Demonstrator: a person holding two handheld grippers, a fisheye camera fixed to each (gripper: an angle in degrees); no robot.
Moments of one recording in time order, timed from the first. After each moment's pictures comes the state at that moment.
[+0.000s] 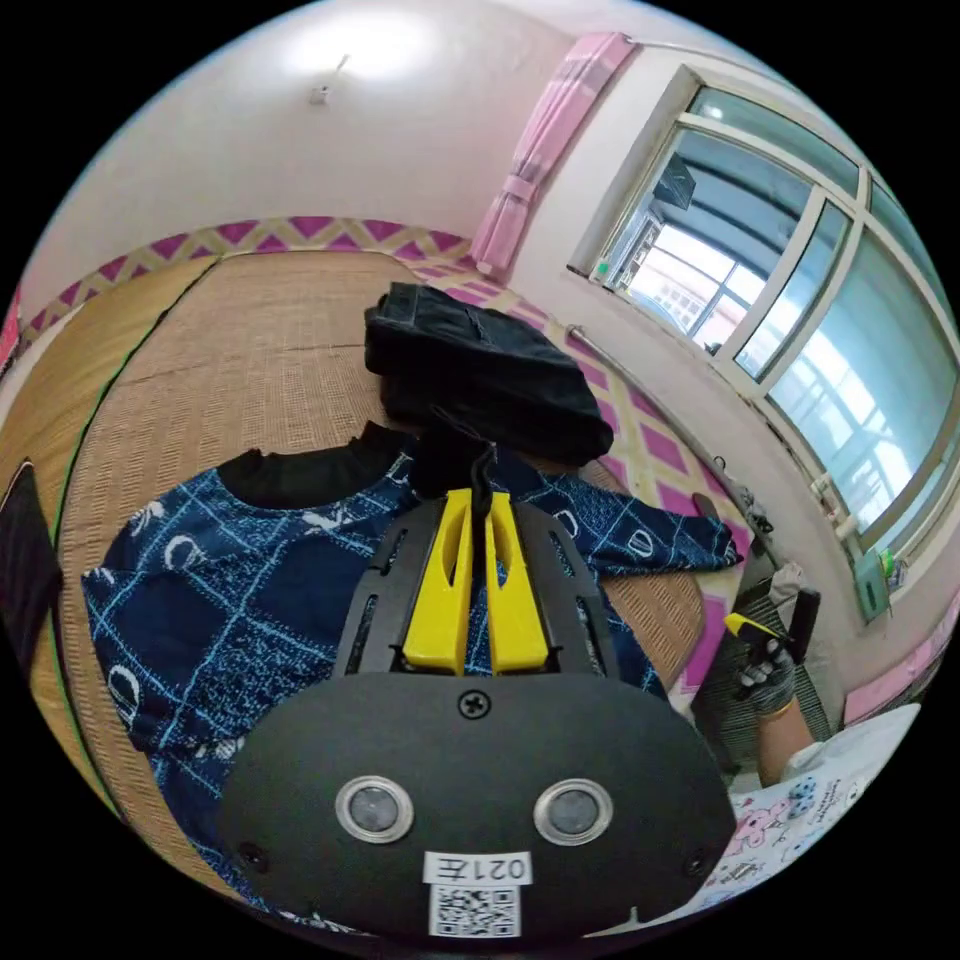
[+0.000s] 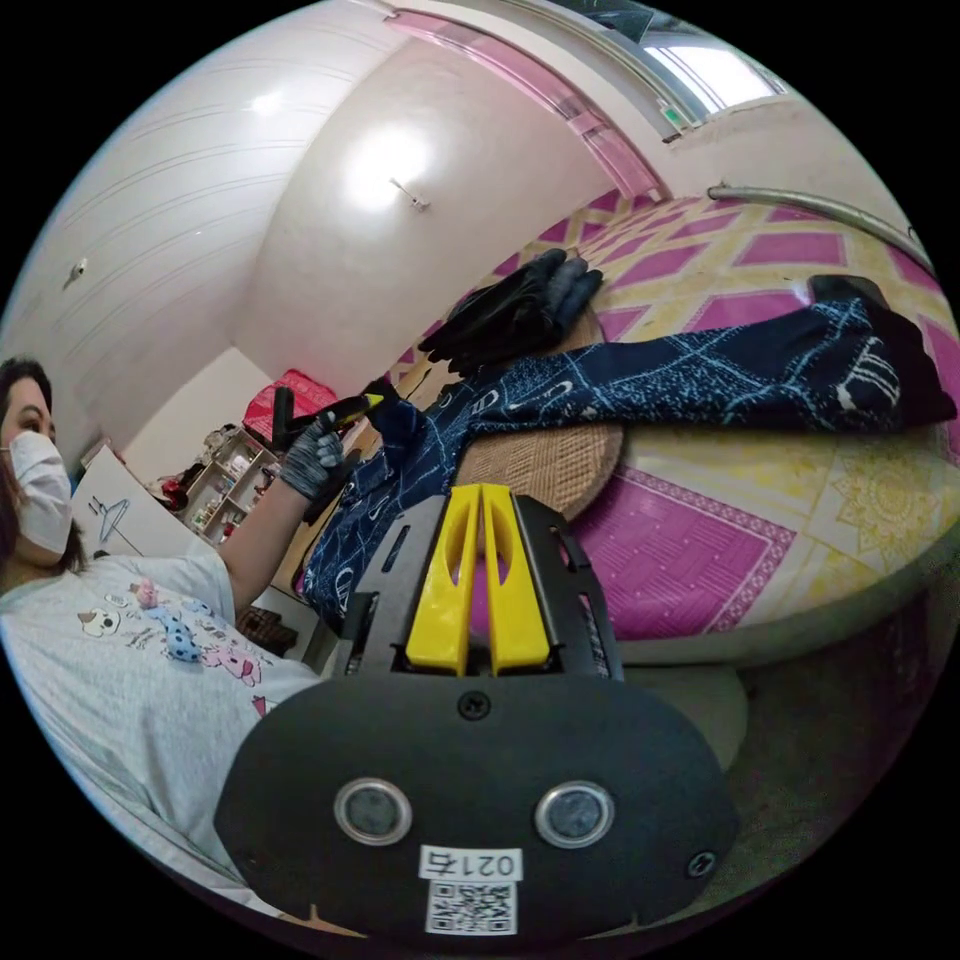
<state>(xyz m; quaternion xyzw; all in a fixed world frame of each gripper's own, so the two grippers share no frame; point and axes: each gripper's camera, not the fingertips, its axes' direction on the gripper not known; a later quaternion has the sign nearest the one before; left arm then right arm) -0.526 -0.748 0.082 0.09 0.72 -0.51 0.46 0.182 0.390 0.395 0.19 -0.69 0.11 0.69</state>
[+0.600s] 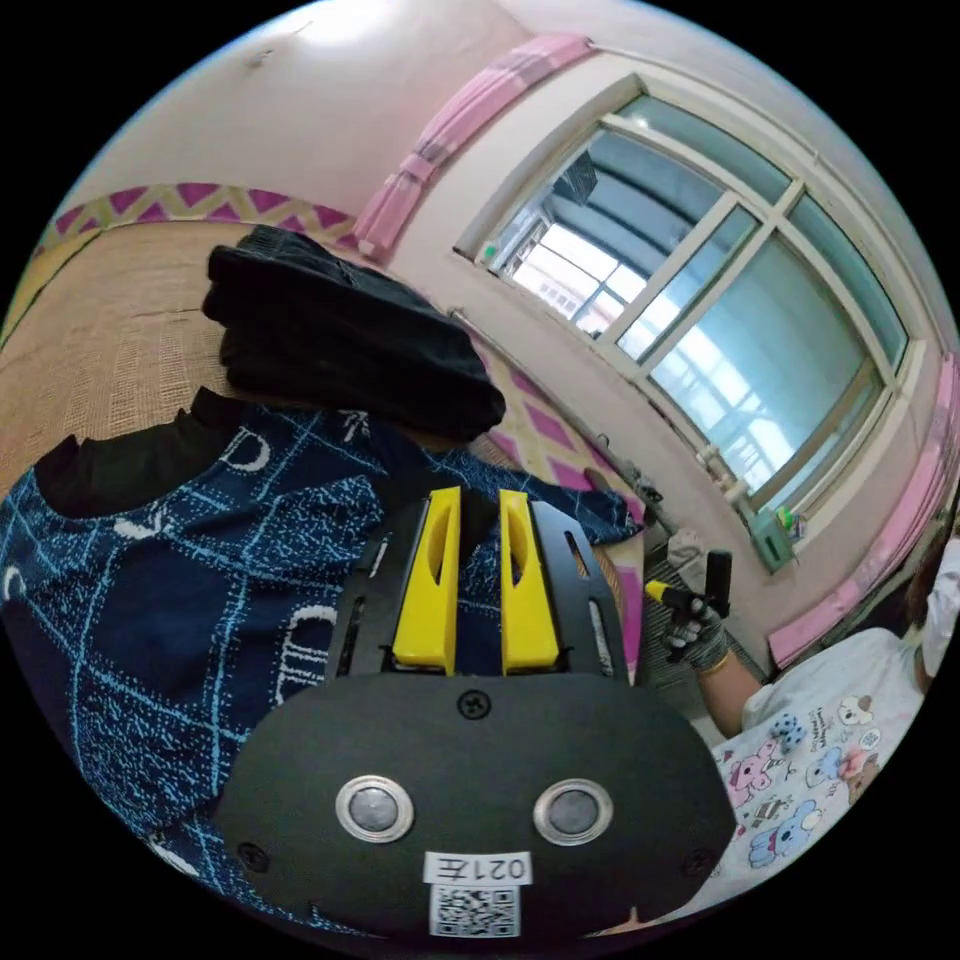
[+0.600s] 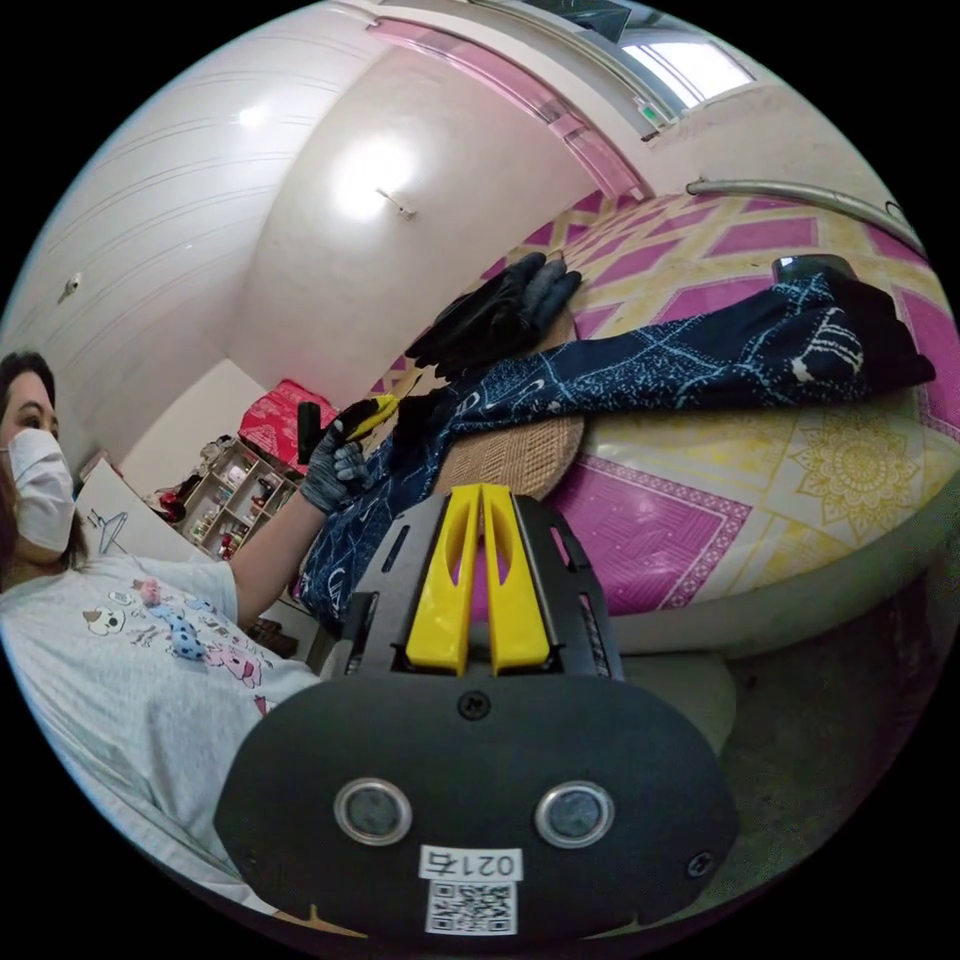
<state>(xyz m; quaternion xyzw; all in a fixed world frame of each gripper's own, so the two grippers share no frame) -0.461 -0.888 0.050 0.21 0.79 -0.48 0.31 0.208 0.384 0.432 0.19 -0.68 0.13 0.70</state>
